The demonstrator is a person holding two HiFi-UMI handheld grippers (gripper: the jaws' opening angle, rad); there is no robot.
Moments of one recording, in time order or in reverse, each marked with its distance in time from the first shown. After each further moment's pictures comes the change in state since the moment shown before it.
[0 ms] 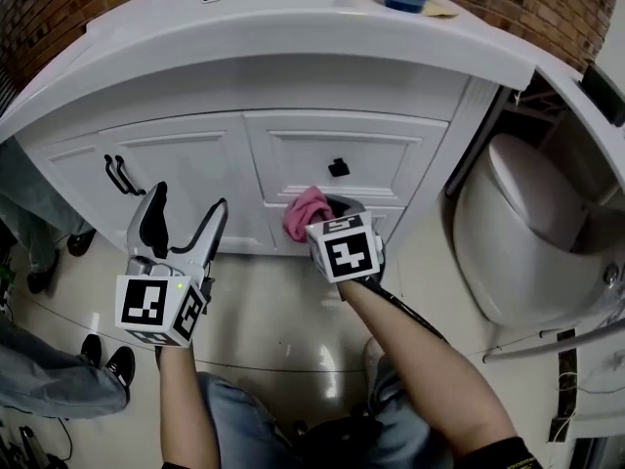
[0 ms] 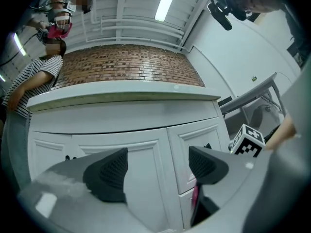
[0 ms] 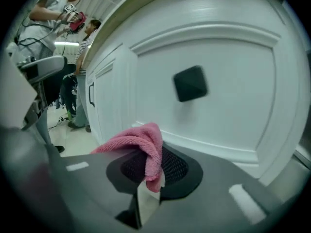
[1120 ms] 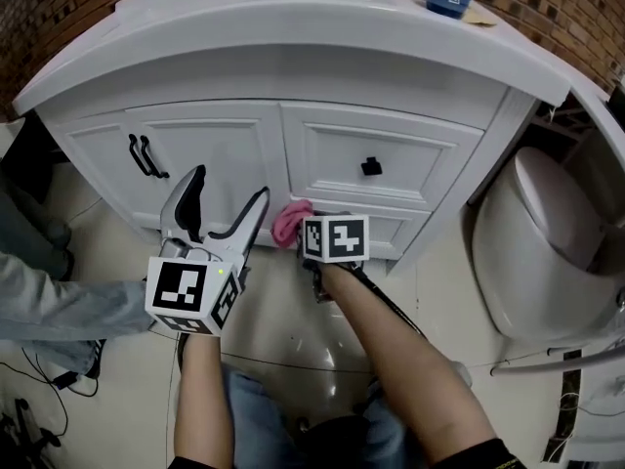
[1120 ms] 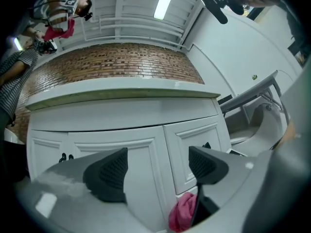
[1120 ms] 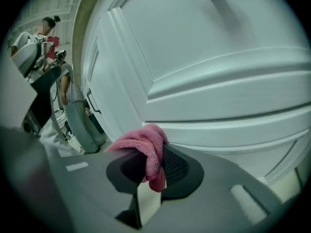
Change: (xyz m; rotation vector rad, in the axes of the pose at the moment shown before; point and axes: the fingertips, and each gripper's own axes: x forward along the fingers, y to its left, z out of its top) left arm 0.013 -0.014 -0.006 -0.002 0.003 0.001; right arm 0.065 0.064 -0.044 0.340 0.123 0.208
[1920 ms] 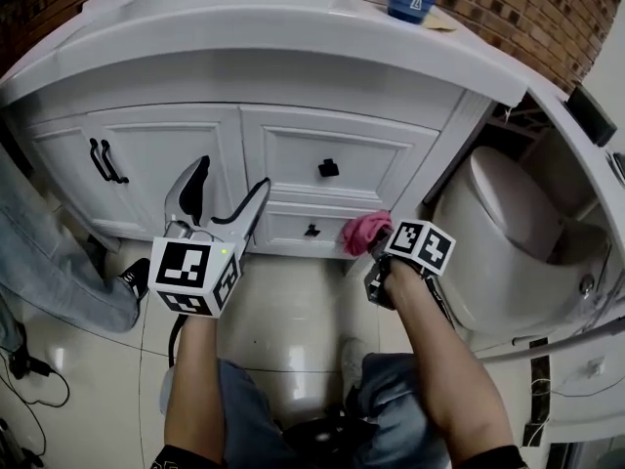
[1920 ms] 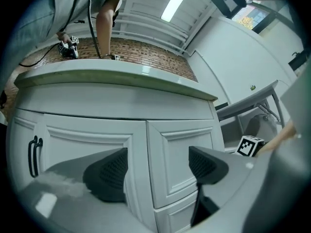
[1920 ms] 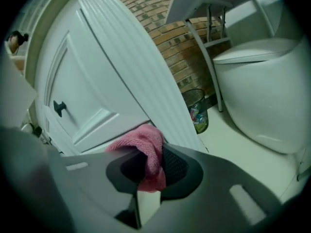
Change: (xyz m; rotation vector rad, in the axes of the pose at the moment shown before) left arm 0.045 -0.041 -0.004 -0.089 -0.038 -0.097; right arm -0.157 -0.204 -0.006 0.444 -0.180 -0.354
